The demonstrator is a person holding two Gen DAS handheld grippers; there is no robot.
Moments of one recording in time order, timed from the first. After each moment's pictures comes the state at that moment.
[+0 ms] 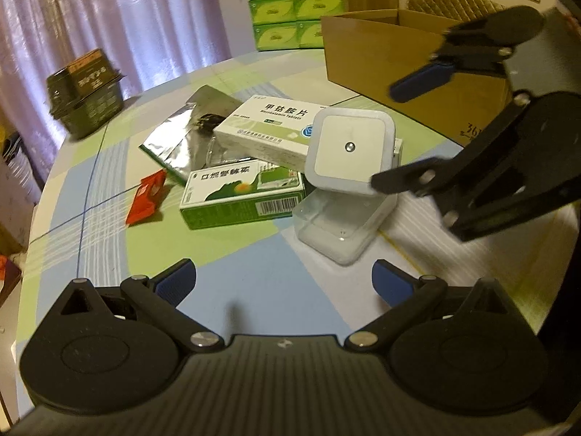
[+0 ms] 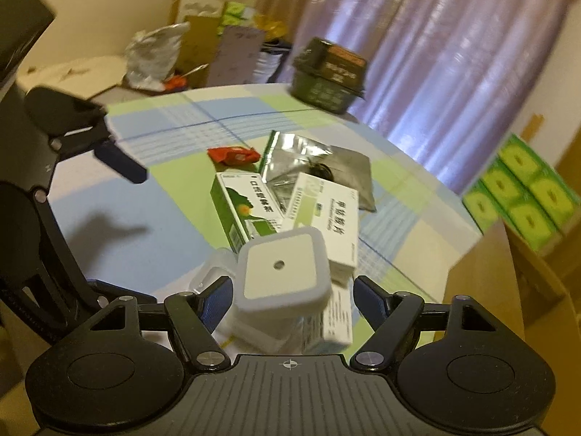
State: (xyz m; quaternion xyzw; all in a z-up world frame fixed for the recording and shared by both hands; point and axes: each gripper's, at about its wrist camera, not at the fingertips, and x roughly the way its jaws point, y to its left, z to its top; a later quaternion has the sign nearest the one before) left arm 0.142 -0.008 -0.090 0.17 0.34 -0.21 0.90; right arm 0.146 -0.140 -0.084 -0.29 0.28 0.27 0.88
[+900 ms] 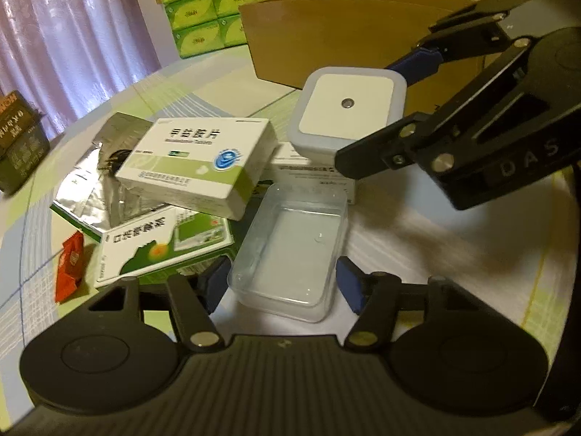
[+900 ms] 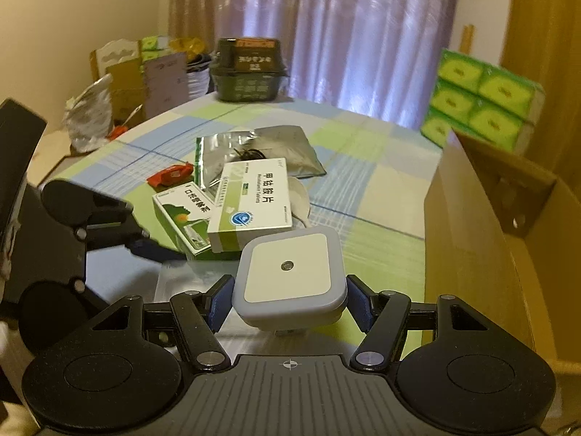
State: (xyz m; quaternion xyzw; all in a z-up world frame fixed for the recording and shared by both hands) left arm 0.188 -0.065 -0.114 0.23 0.35 -0.30 0.86; right arm 0.167 -0.203 -0.073 -0.11 0.32 0.20 0.92
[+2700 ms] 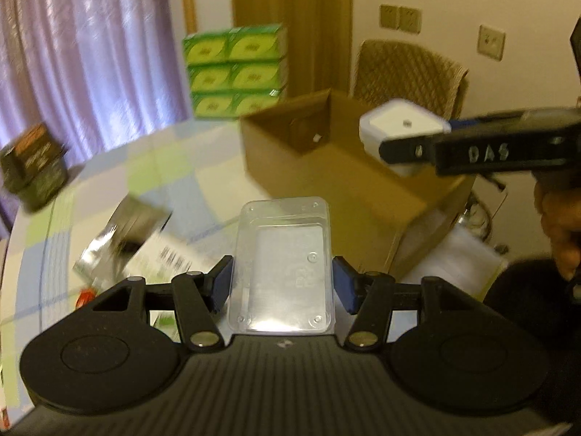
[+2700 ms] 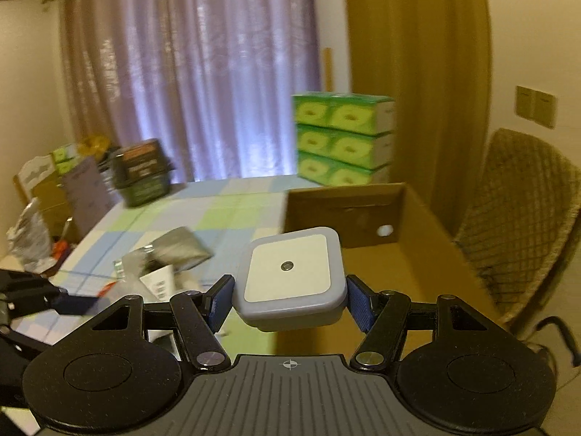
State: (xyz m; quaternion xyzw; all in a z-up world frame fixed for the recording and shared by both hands) left arm 0.158 -0.145 0.029 0.13 0.32 -0.25 0.90; right arm 0.132 -0.338 0.059 0.03 0.27 0.05 0.96
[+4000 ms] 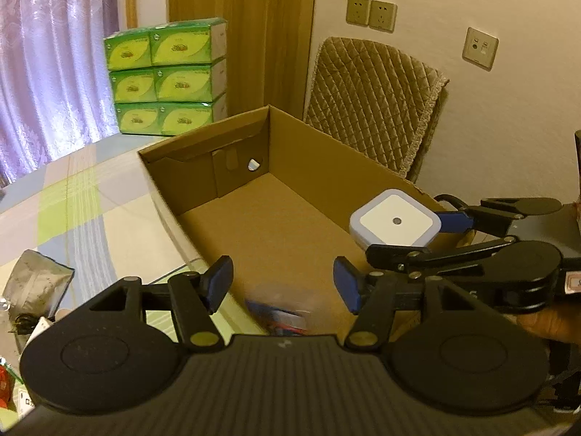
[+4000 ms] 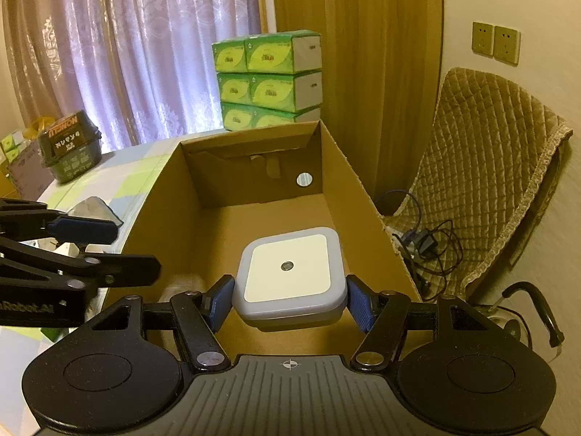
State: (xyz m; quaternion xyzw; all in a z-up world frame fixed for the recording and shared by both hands) left arm 0.251 -0.259 0.009 0.11 0.34 -0.30 0.88; right arm 0.171 -0.431 0.007 0.05 0.34 0.00 0.94
